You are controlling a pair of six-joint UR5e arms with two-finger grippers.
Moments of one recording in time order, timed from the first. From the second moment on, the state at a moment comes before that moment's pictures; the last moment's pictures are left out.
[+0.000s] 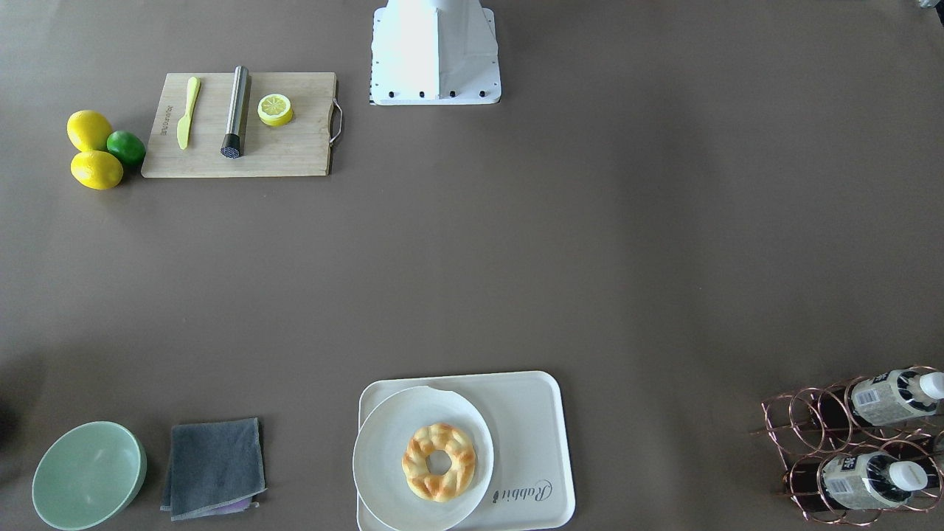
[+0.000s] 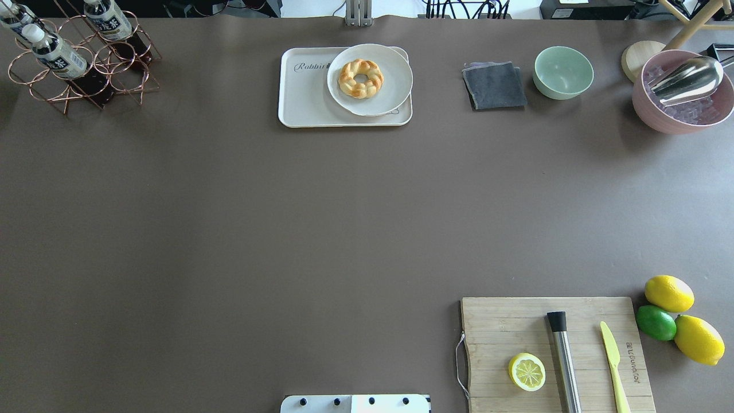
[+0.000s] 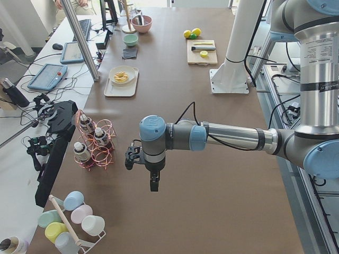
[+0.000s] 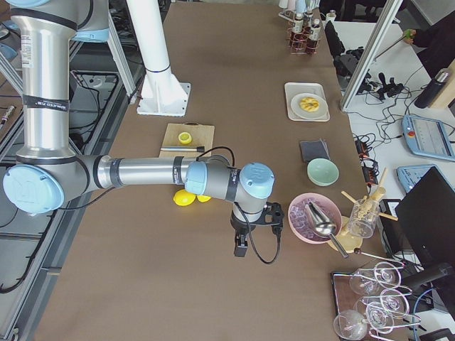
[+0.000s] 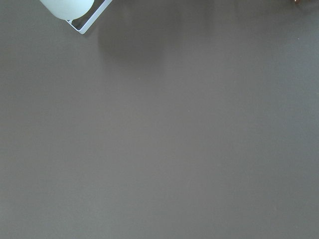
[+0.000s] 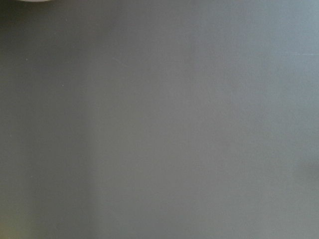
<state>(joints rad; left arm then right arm) -1.58 -1.46 -1.79 -1.49 -2.23 -0.02 1.59 -1.64 1.72 -1.78 2.23 -0.11</state>
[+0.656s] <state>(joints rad) -1.58 -1.48 -1.80 -1.50 -2.22 -0.03 1.59 -1.64 1.72 -1.78 2.26 -0.07</state>
